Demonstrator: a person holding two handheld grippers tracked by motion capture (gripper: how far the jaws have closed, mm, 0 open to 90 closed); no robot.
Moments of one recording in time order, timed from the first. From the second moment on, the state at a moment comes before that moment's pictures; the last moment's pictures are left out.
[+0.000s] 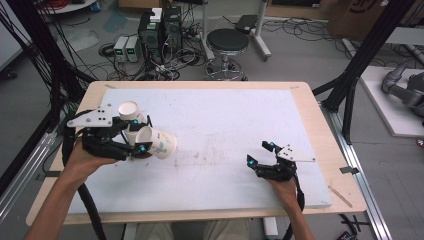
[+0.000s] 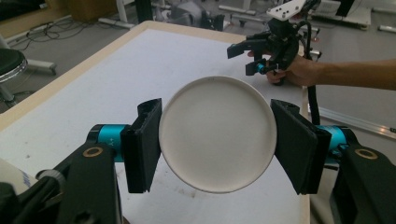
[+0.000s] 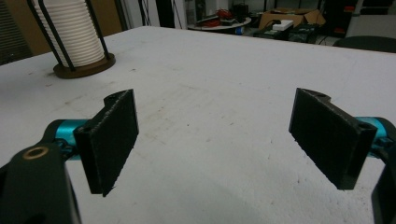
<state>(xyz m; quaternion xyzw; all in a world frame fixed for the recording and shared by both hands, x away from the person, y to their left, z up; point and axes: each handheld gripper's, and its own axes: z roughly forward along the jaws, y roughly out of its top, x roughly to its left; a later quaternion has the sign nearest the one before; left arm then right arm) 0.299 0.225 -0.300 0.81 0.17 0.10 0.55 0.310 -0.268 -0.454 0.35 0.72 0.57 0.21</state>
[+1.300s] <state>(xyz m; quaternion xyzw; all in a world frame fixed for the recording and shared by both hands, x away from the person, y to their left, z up) 0.295 0.229 -0.353 0.77 0.18 0.10 0.60 0.307 -0.269 -0.454 0.34 0.71 0.58 0.21</state>
